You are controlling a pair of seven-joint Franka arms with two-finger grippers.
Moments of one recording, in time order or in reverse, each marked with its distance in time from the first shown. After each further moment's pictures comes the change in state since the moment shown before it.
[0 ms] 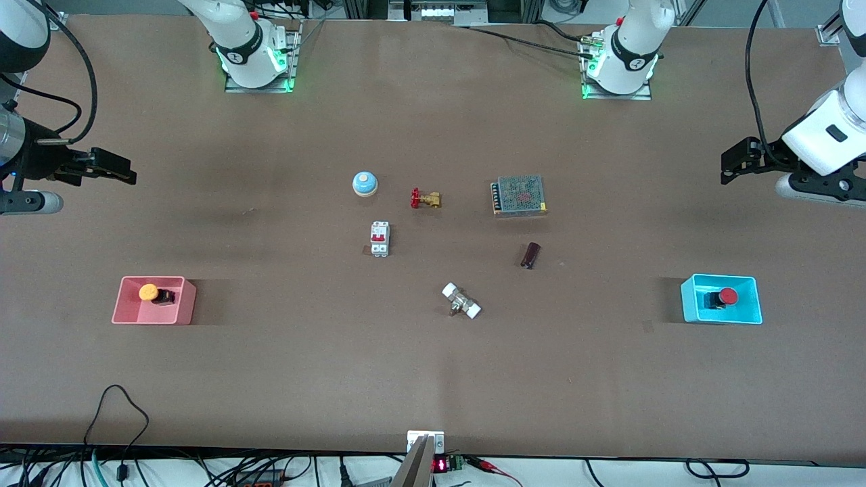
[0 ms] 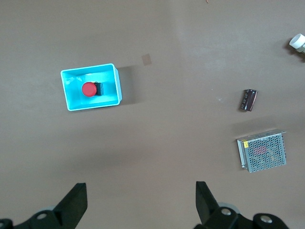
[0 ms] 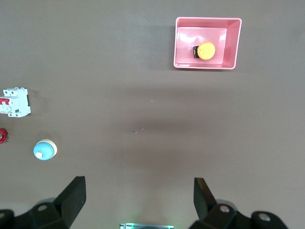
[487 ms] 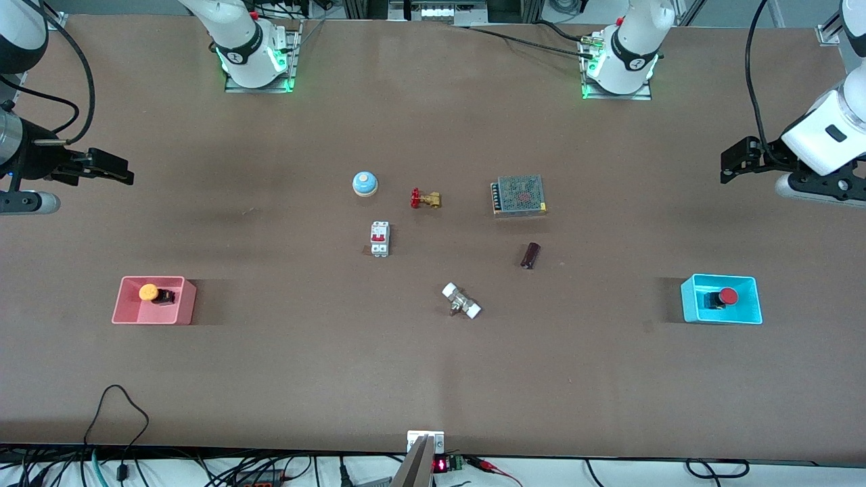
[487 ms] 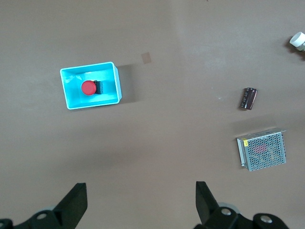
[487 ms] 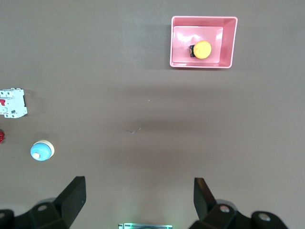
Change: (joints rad) left arm 0.000 0.000 0.000 0.000 0.000 -0.006 0.000; right arm -0.009 0.003 0.000 -0.002 -0.007 0.000 0.000
